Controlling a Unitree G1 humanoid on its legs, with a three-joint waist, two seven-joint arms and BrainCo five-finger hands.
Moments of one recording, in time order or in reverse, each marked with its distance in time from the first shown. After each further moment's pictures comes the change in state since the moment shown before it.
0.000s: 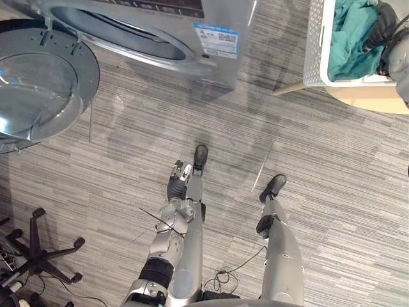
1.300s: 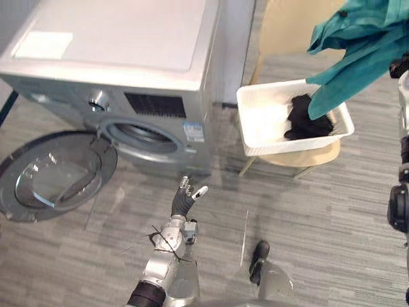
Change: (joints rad) left arm 0.188 0.100 -0.147 -0.231 0.346 0.027 0.011; right arm 0.566 0.102 -1.101 -0.560 -0.015 0.041 -0.347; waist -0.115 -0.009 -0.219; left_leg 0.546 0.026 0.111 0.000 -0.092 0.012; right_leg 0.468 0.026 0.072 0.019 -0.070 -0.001
